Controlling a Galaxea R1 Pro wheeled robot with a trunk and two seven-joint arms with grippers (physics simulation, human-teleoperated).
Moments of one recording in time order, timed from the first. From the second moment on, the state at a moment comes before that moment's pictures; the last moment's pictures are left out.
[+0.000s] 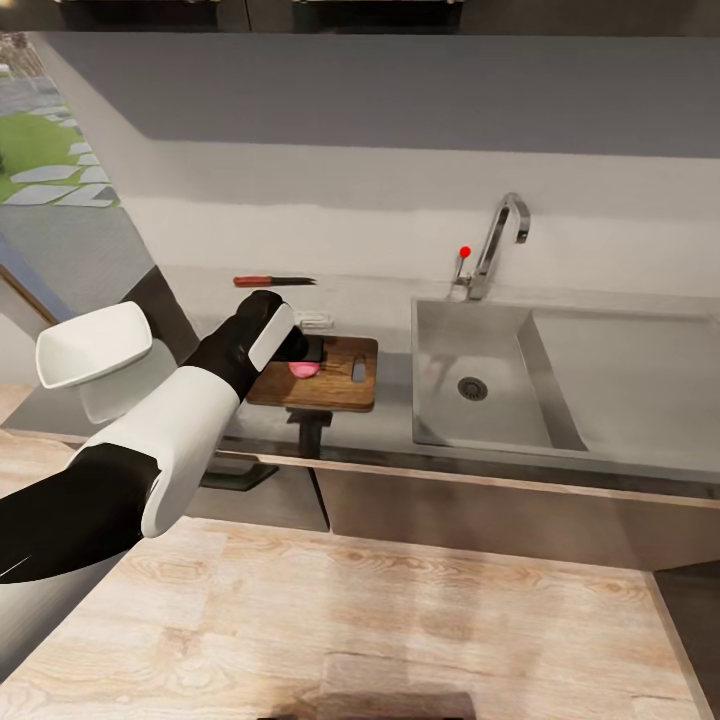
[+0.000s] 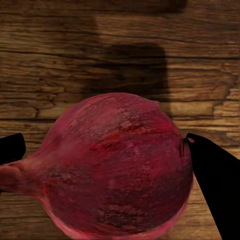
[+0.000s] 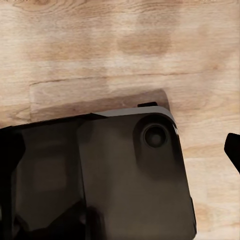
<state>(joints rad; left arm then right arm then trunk) -1.45 -0.14 -0.26 -0.54 0.42 1.00 0.25 -0.15 0.09 0.54 -0.03 -0.65 -0.75 -0.03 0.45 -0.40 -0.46</state>
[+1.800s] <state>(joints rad) -1.46 -0.14 -0.26 -0.54 0.42 1.00 0.25 -0.15 0.09 0.54 -0.03 -0.65 -0.75 -0.03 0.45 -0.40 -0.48</state>
